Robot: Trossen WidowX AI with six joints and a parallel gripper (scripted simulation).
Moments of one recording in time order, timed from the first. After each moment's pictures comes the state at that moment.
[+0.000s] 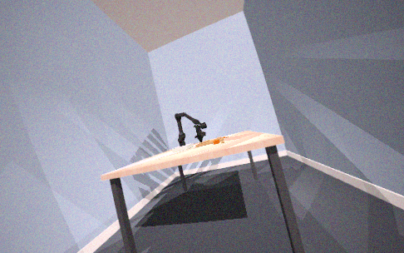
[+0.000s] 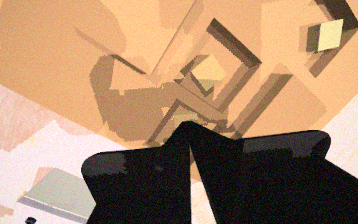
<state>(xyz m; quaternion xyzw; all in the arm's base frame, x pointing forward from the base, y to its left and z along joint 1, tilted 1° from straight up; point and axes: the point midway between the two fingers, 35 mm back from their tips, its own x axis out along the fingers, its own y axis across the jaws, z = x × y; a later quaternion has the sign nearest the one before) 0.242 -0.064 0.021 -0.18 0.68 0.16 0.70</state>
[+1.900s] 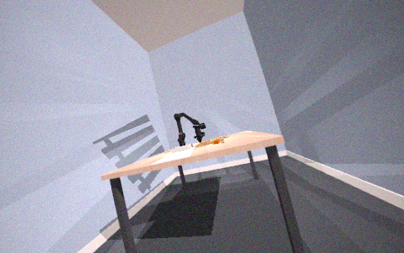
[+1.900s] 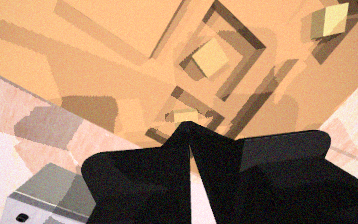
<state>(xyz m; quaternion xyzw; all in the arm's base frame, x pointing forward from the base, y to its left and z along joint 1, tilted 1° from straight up) 0.231 -0.068 0.018 -0.18 0.67 0.16 0.70</state>
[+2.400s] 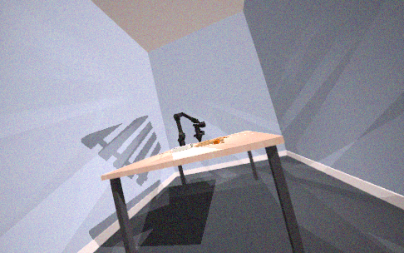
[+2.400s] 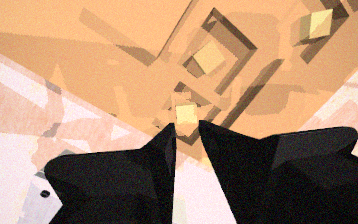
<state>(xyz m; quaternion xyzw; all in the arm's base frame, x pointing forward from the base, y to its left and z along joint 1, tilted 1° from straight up) 0.230 -0.066 0.037 -0.18 0.68 0.17 0.69</state>
